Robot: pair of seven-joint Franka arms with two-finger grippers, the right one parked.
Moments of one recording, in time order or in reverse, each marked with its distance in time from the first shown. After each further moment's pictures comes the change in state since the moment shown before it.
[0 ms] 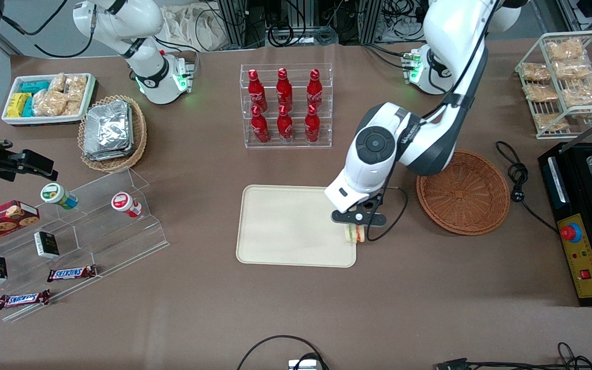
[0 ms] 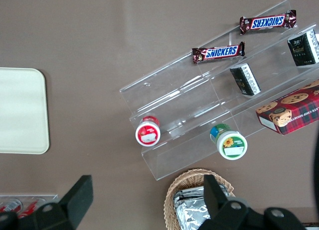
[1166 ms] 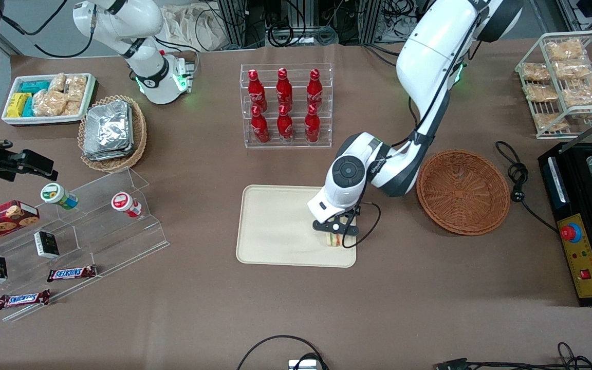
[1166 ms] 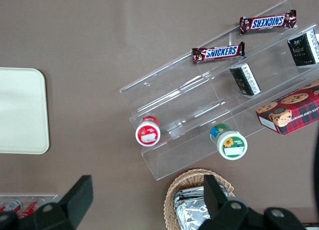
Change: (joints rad) arm -0.027 0.195 -0.022 0.006 0.002 0.166 0.001
